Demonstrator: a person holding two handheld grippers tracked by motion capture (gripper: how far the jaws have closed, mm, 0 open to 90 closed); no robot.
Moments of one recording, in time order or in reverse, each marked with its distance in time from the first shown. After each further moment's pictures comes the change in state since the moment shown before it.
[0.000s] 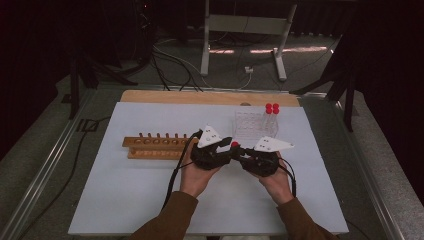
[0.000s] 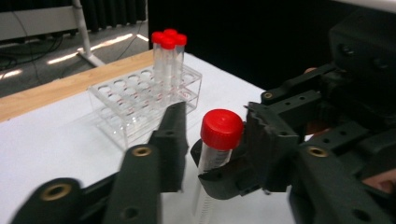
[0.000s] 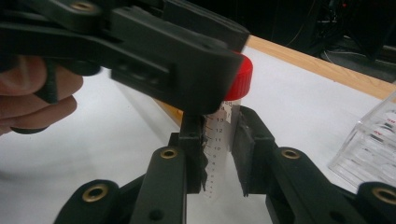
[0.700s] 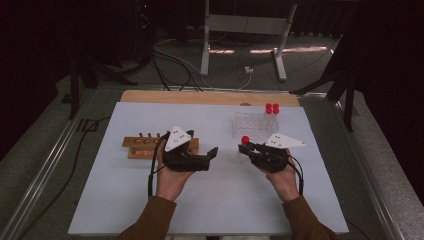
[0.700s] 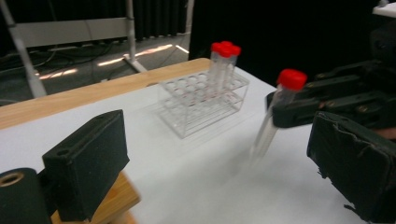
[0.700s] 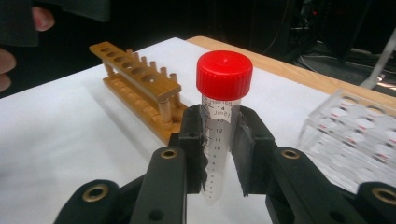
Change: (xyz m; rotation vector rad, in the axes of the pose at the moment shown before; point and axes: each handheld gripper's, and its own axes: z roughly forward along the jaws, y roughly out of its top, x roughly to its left) left arm 0.023 -0.010 -0.055 -0.065 0.138 -0.058; right arm -0.018 -0.001 -0.015 -0.042 -0.072 0.033
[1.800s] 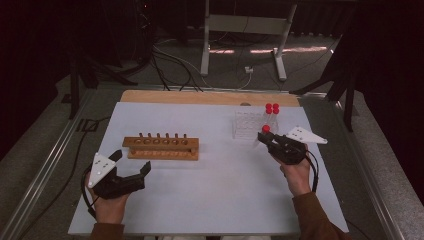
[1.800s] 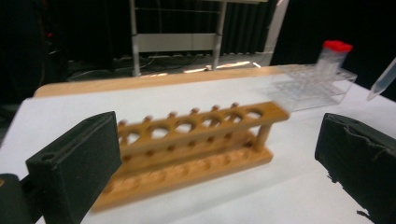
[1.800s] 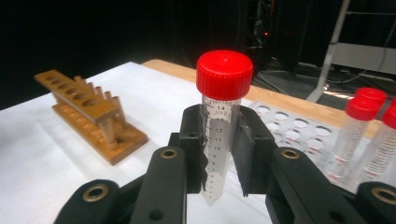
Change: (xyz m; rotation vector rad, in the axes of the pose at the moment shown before) left arm 0.069 -0.074 -0.128 -0.088 0.338 -0.071; right arm -0.041 -0.002 -0.027 -0.096 -0.144 0.043
